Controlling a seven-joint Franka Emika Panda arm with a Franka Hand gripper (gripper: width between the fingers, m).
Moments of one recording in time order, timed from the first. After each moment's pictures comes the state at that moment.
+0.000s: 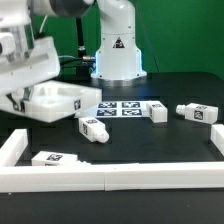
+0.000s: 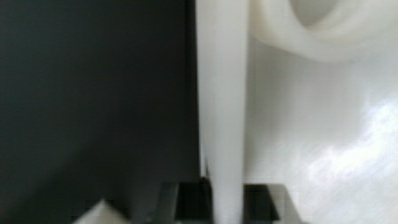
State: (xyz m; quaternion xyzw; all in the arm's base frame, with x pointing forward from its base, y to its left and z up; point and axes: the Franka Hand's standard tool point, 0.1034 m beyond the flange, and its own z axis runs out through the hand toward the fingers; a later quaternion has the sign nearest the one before) arm 0.450 -0.210 0.077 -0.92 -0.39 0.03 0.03
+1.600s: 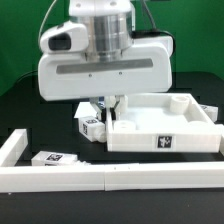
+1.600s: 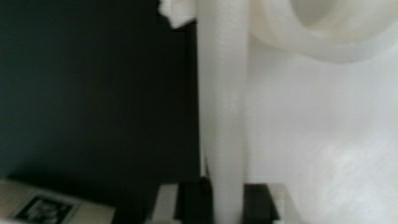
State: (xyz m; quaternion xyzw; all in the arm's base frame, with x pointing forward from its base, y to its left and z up) arm 0.584 -0.051 0.058 -1.00 0.02 0.03 0.02
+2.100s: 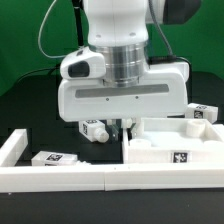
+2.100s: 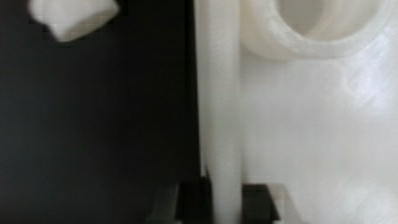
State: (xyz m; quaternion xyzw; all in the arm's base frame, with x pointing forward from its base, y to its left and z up) arm 0.580 -0.022 0.021 -1.00 0.02 0.04 0.02
